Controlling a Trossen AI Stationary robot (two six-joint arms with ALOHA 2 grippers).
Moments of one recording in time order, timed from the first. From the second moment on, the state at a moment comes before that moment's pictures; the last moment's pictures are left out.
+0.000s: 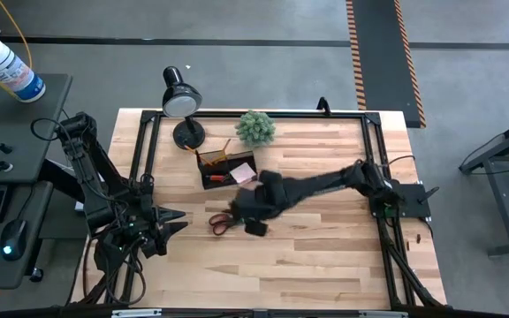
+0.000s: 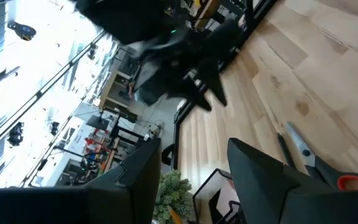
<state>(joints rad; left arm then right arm) -1.03 1.06 0.66 -0.29 -1.40 0.36 0.22 2.19 2.17 -1.33 0.33 0.45</state>
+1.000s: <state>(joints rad) -1.03 1.06 0.66 -0.29 -1.38 0.33 0.41 1.30 0.84 -0.73 0.52 0.91</state>
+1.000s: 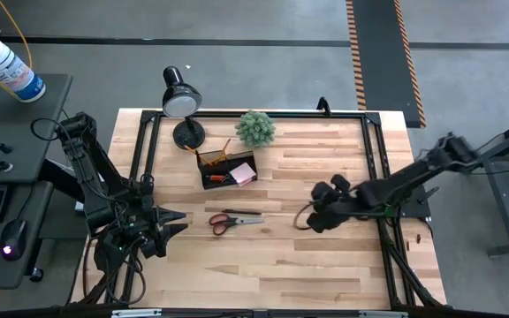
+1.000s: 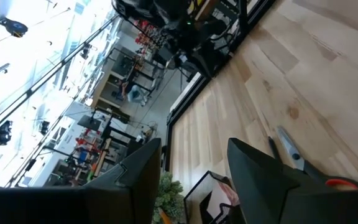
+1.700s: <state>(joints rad) -1.03 1.06 0.66 -0.29 -1.41 0.24 0.34 1.31 0.24 0.66 0.51 0.35</state>
